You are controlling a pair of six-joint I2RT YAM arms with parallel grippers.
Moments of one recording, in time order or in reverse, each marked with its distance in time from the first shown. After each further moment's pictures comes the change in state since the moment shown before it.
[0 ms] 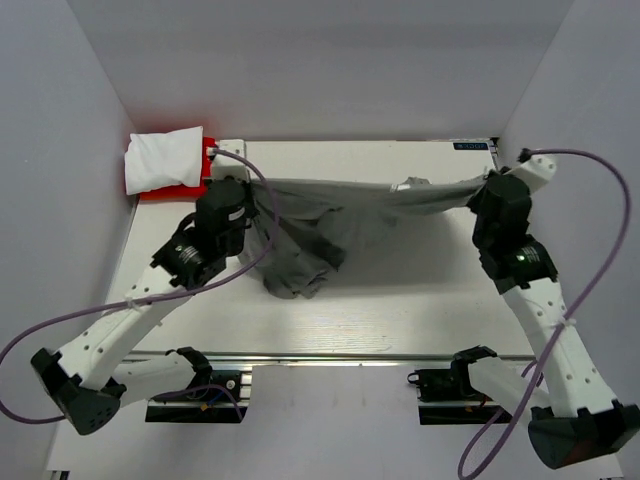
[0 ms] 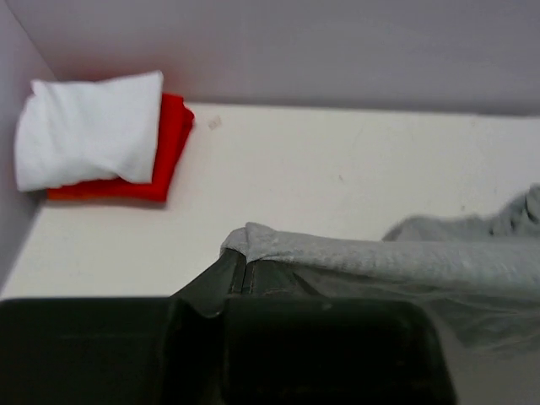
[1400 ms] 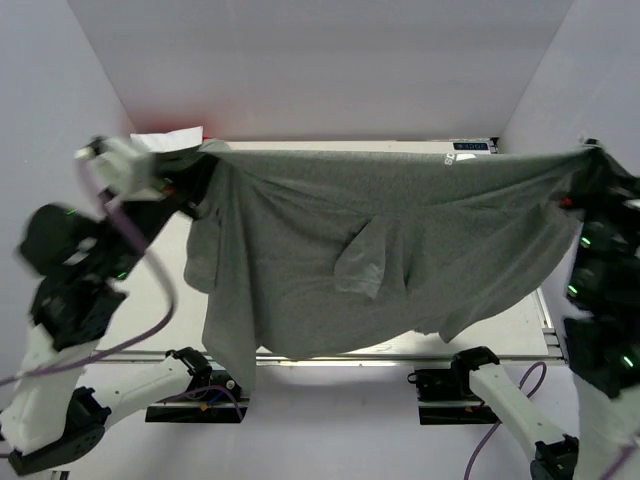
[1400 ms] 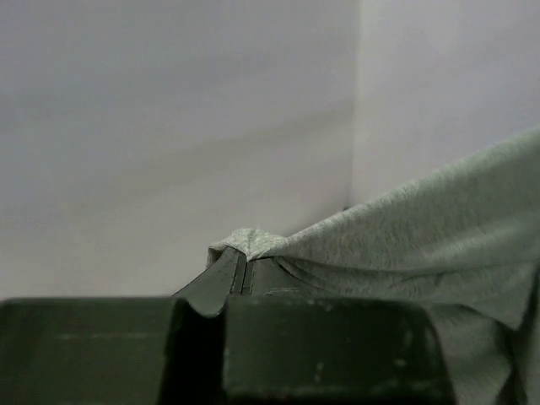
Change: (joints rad) left arm 0.000 -0.213 0.476 -0.071 0.711 0.254; right arm -0.002 -0.261 0.473 0.041 -0.119 -0.312
